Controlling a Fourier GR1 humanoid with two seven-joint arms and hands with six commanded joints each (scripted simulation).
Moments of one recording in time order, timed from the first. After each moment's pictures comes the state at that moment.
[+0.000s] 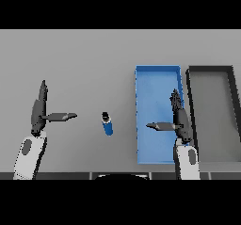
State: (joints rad) left arm -0.11 0.43 -0.16 -1.48 0.24 0.26 0.01; right arm 0.00 0.00 0.00 -1.57 0.00 0.00 0.00
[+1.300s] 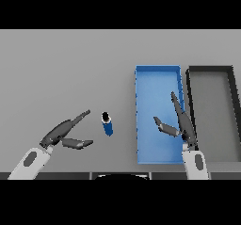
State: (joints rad) left arm -0.03 0.66 -0.47 -1.73 0.16 -0.21 0.04; right arm 0.07 -0.17 0.10 -1.69 0.17 0.07 -0.06
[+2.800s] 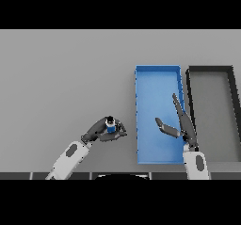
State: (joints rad) left arm -0.19 0.17 -0.57 -1.37 0.12 -0.15 -0.11; right arm 0.08 -0.17 0.09 -1.68 0.17 0.08 -0.07
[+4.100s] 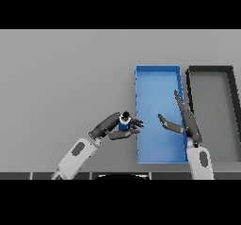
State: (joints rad) left arm -0.25 0.08 -0.56 -1.56 0.04 -0.18 -0.05; right arm 0.03 -0.23 0.07 -1.66 0.17 0.11 -0.05
